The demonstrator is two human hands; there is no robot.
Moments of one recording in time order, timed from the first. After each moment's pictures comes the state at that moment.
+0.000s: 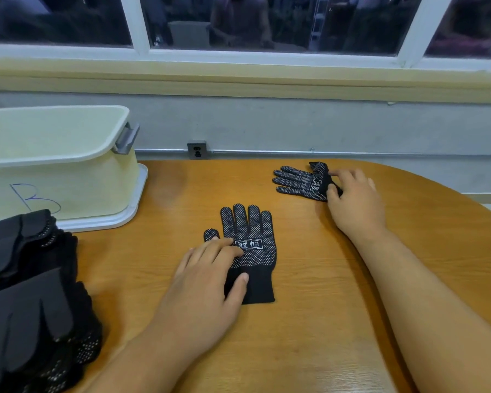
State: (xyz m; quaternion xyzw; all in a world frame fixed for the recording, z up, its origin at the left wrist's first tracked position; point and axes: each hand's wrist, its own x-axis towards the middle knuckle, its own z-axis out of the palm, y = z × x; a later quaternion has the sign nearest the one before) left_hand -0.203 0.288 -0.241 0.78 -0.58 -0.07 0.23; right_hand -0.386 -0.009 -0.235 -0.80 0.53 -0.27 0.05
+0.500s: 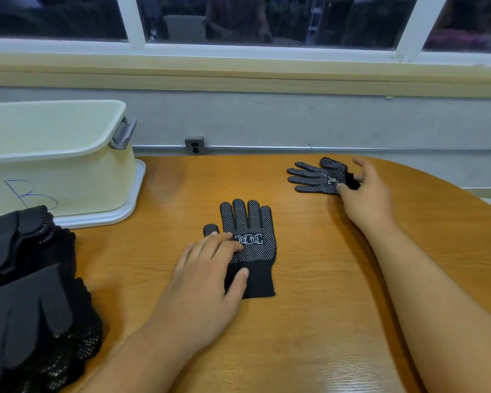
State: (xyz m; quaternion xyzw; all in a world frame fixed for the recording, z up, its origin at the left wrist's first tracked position) left_hand -0.201 0.289 -0.242 0.77 -0.58 -0.07 0.23; right_hand -0.404 -0.016 -0.235 -0.71 0.55 -0.37 0.23
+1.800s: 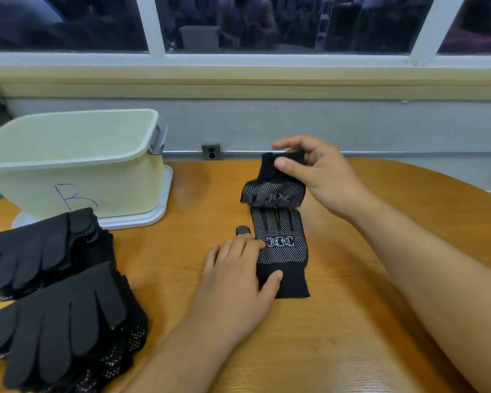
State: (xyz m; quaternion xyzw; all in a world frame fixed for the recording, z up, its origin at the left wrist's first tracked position) left_hand -0.201 0.289 -0.234 0.80 -0.57 -0.07 0.20; right_hand -0.294 0.070 -0.154 -0.73 0.19 -0.34 0.55
